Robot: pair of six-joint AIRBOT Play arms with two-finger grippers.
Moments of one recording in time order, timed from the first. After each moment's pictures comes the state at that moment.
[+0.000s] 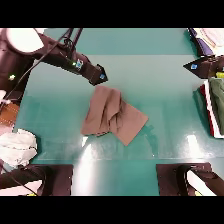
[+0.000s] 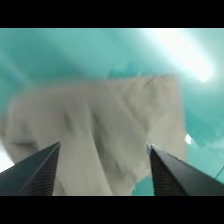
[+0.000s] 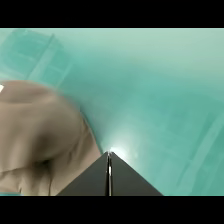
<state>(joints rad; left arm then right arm) -0.43 -1.39 1.71 1.13 -1.30 -1.34 -0.15 -0.93 1.30 -0.88 1.27 1.15</state>
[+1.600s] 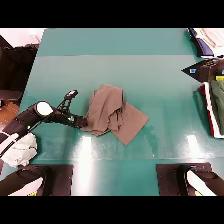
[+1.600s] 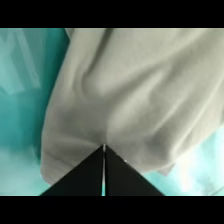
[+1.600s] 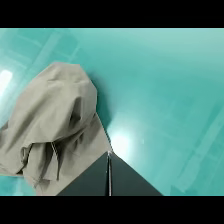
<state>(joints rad) -0.29 -1.13 0.67 0.92 -0.90 -1.28 -0.15 -0.93 1.30 -0.89 1.32 1.15</state>
